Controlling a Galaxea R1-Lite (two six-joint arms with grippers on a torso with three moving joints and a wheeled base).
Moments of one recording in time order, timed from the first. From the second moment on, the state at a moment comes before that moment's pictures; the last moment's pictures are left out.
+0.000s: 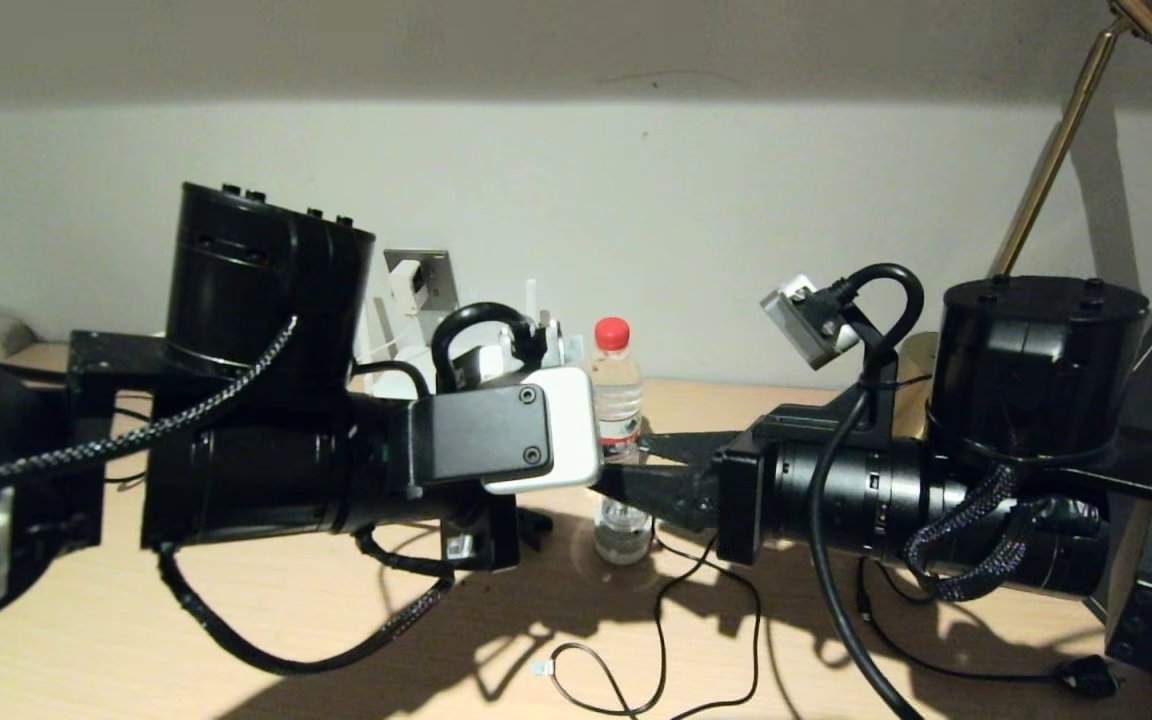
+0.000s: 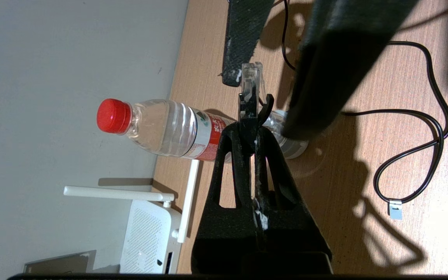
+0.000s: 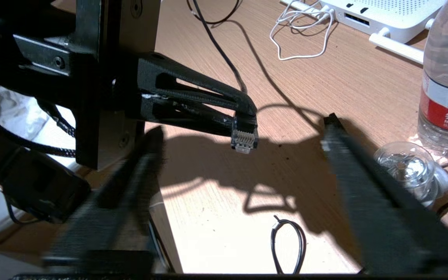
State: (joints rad) left arm -0.73 1.55 -1.10 -0.06 -0.15 1.02; right arm 0.77 1.62 -0.85 -0.61 0.32 0.33
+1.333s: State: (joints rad) left arm -0.74 1.53 -1.09 -0.06 -0.16 1.02; right arm 0.77 1.61 -0.84 -0.61 0.32 0.34
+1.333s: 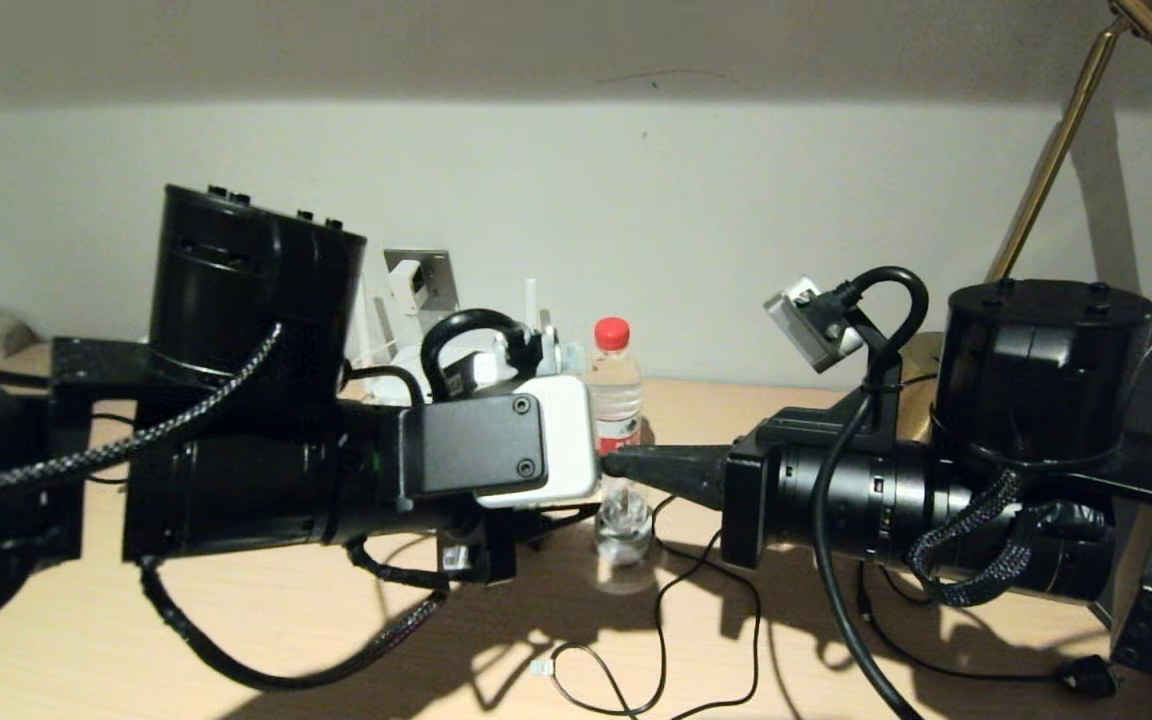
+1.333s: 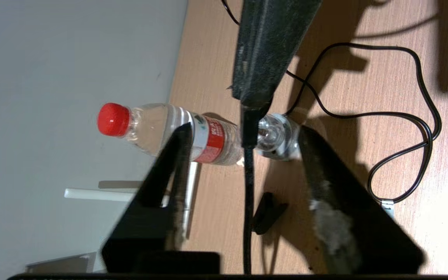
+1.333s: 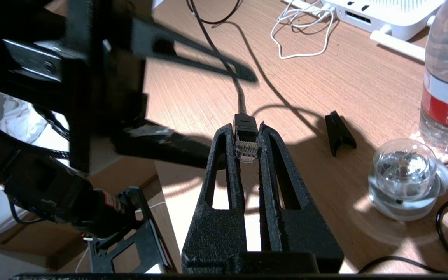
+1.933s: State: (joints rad) left arm -0.69 1.45 -1.04 -0.25 -0.16 0.98; right arm 0.74 1.54 -0.93 -0.52 0.19 0.64
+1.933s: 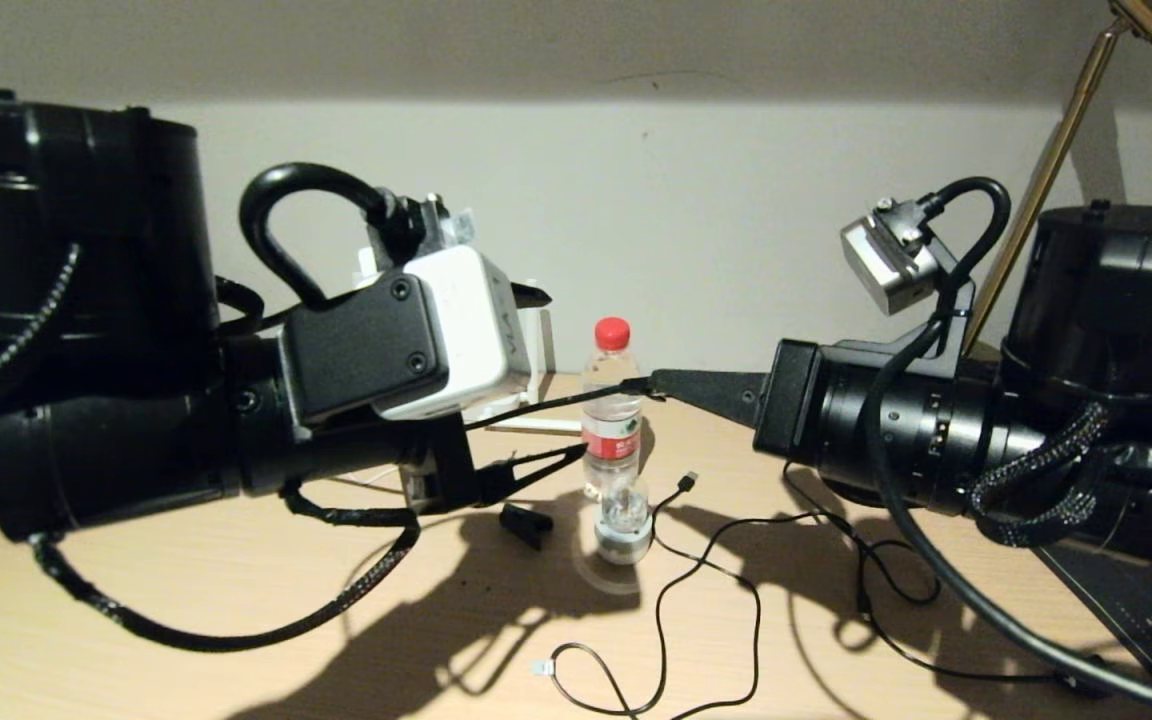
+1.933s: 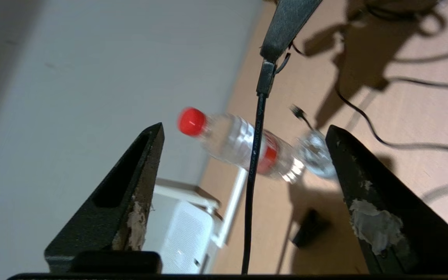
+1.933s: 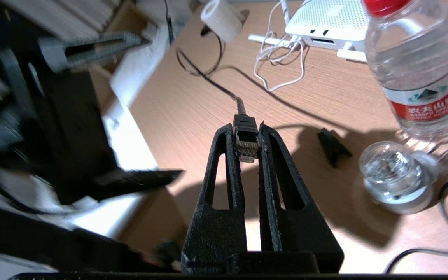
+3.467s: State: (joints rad) left arm -0.55 1.80 -1.14 -1.10 -0.72 1.14; right arm 0.62 1.53 -1.47 0.15 0.51 1.17
